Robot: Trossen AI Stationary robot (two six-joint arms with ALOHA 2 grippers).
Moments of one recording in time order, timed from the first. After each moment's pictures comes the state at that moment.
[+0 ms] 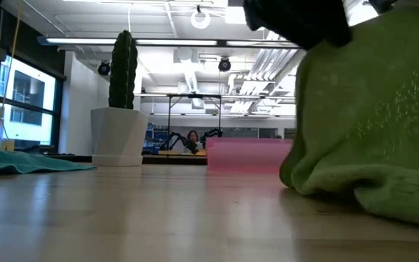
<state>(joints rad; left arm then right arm) -0.32 2.28 2.07 -0.82 -0.28 -0.10 0.71 1.23 0.90 -0.52 0.19 0.20</state>
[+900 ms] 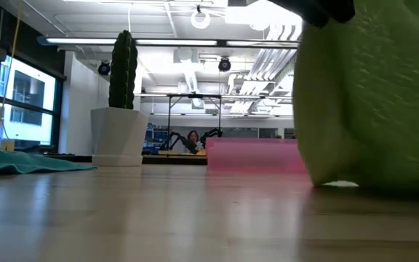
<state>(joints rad) -0.37 2.28 2.07 -0.73 -0.72 -0.15 0.72 1.04 0.90 -0.34 0.64 -0.08</state>
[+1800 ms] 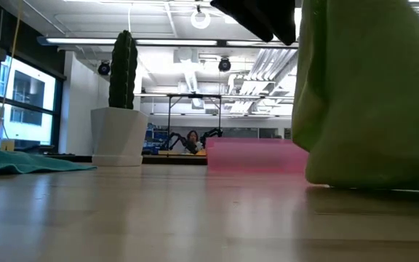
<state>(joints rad) -0.37 2.28 2.07 -0.97 -0.94 -0.51 0.78 1.04 0.90 -0.11 0.81 -0.24</state>
